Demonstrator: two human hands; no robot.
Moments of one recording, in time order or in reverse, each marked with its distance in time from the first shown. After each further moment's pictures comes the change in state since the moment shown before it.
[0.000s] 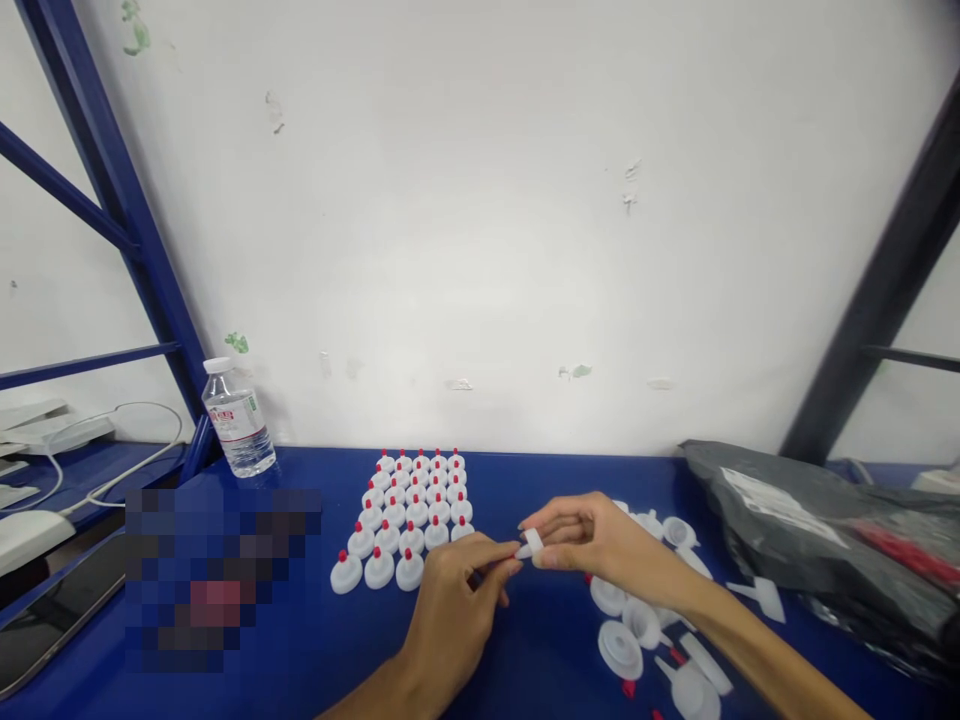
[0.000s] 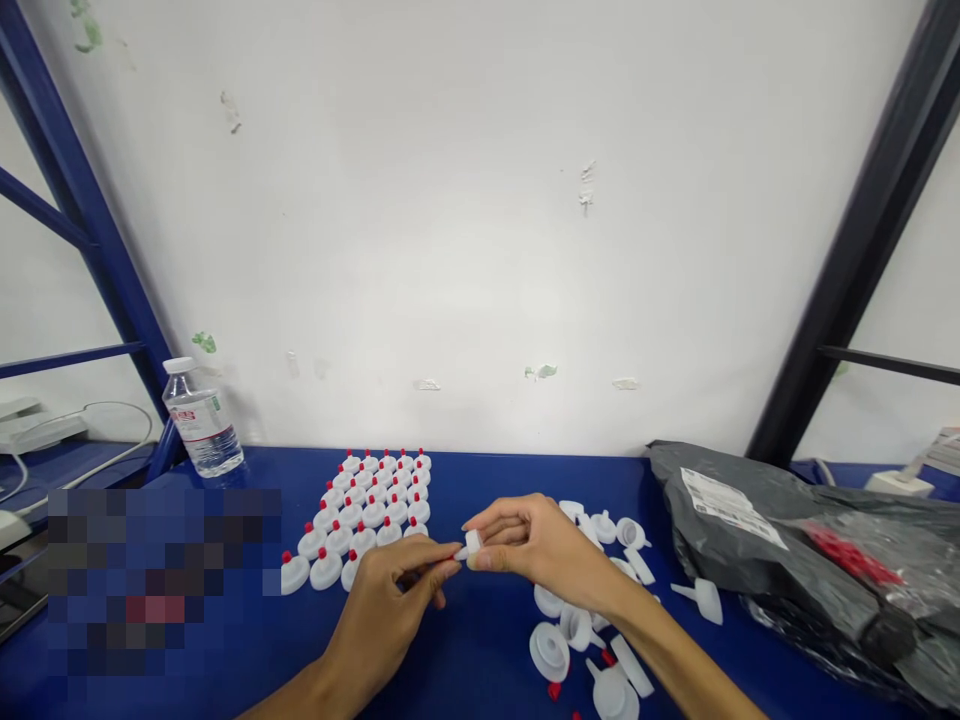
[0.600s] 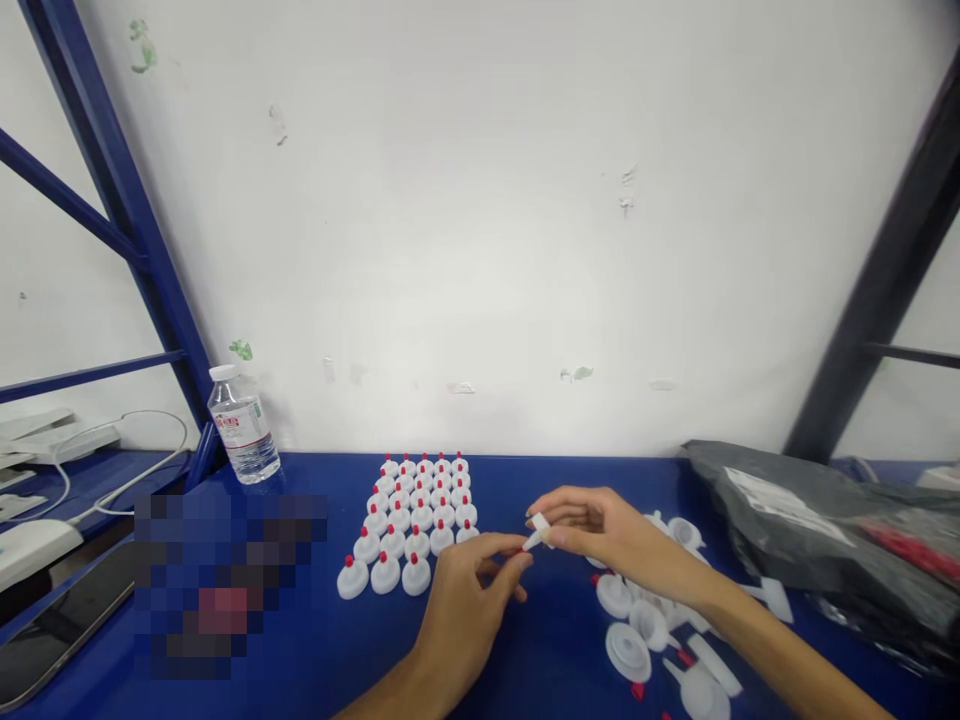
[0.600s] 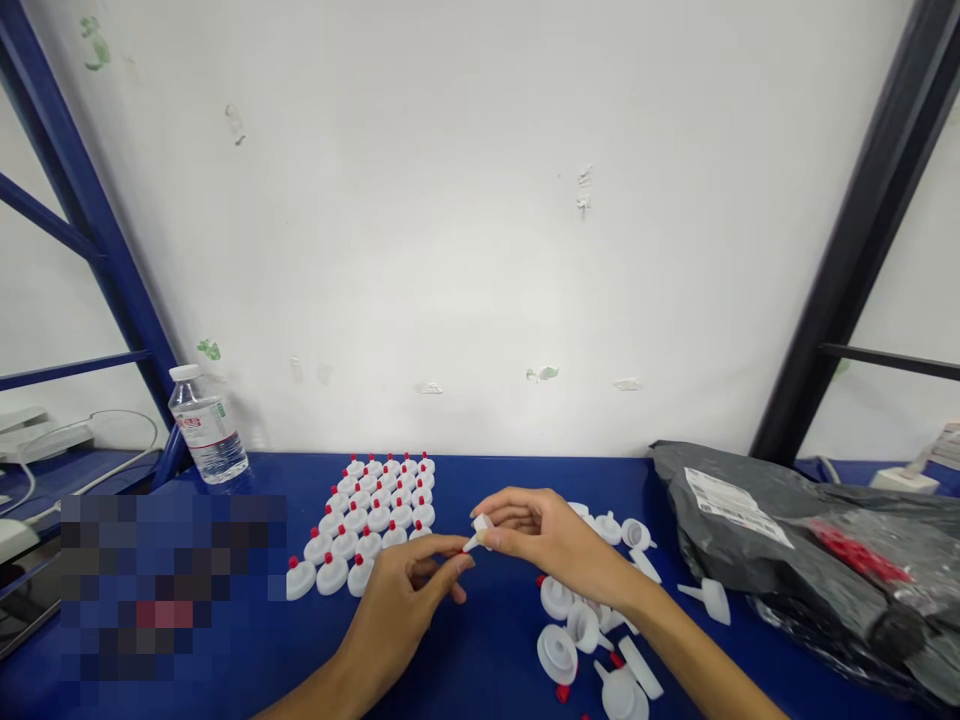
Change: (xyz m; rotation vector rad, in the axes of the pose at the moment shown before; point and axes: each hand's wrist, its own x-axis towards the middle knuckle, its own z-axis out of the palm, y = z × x) left_hand 0.005 0.005 0.002 -0.099 -0.035 -0.153; right_hand -0.002 -0.014 -0.001 -0.113 0.043 -0.056
